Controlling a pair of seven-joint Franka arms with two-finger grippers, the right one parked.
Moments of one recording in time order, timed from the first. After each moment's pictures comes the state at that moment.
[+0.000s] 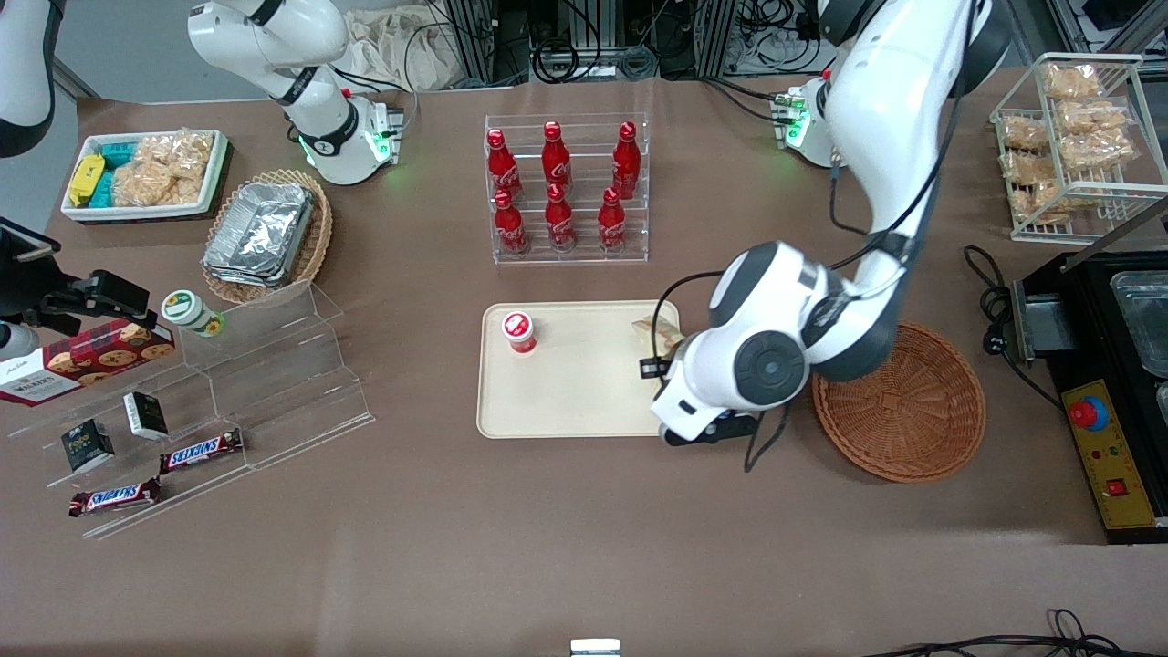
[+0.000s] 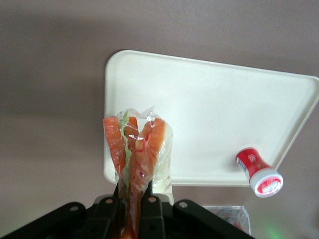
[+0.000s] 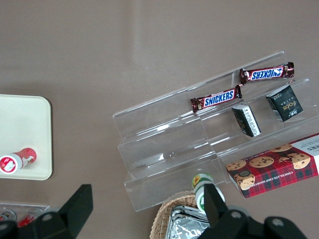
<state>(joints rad) -0.40 0.78 -0.20 -1.14 -0.17 1.71 -0.66</state>
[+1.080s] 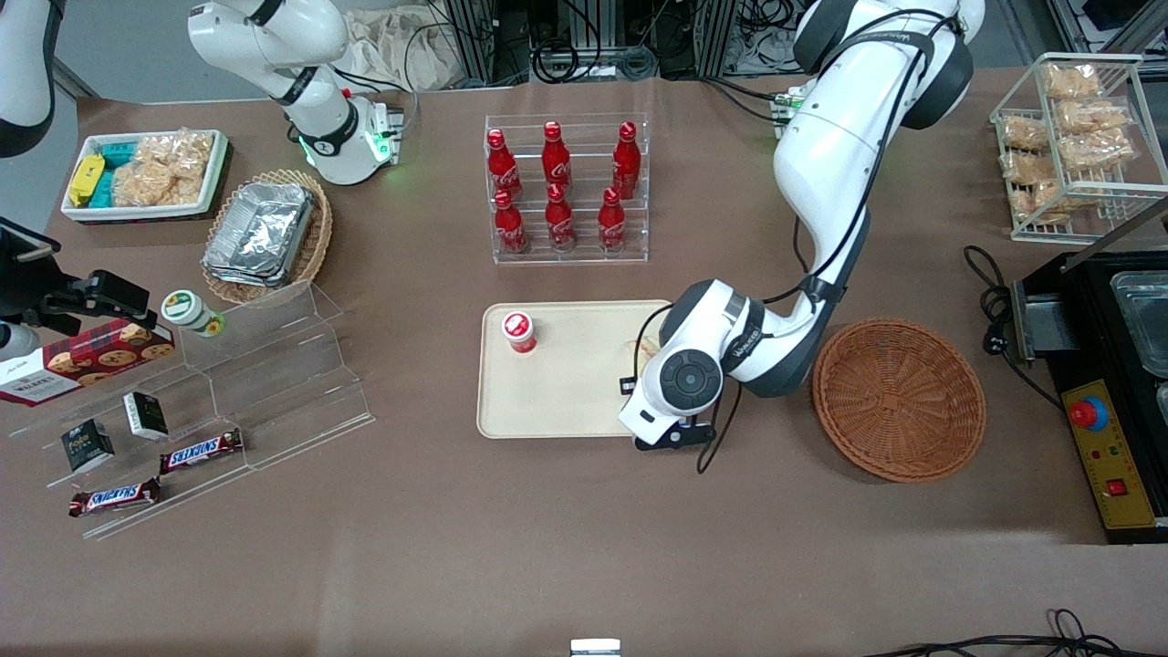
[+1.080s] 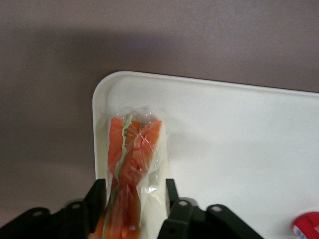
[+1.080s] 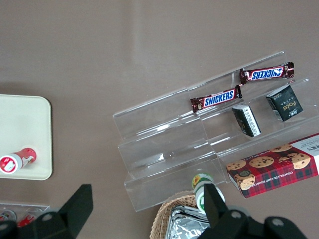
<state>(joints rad) -0.44 0.84 -0.20 -1.25 -0.02 1.90 -0.69</state>
